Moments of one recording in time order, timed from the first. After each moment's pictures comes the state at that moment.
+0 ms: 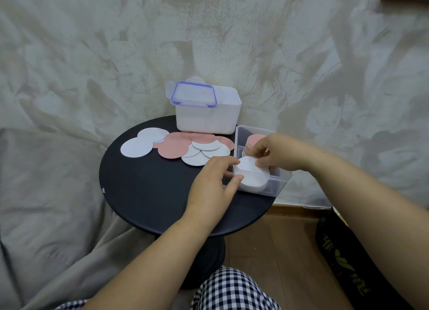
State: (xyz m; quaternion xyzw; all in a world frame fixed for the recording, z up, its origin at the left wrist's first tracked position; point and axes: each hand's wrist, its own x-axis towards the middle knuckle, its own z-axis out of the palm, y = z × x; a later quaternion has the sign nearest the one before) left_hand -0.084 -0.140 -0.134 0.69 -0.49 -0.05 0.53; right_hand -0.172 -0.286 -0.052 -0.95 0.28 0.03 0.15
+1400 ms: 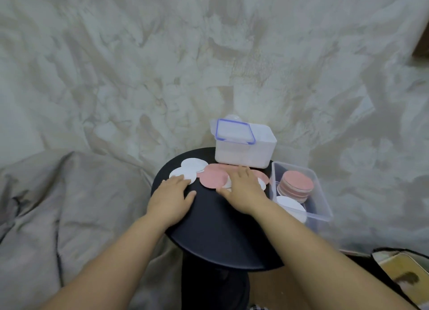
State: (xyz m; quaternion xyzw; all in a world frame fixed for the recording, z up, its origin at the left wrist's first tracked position) left_hand 0.057 -0.074 -0.132 0.89 -0.41 0.01 0.20; right_hand -0.056 -0.216 -0.108 -0.95 0.30 -0.04 0.11
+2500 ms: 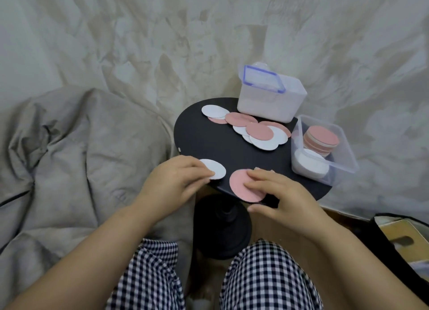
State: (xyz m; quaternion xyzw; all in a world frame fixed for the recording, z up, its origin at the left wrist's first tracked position) left_hand 0.007 0.019 -0.158 0.69 -0.59 0.15 0.38; right_hand -0.172 -0.162 -0.139 -0.97 0.07 -0.14 0.19
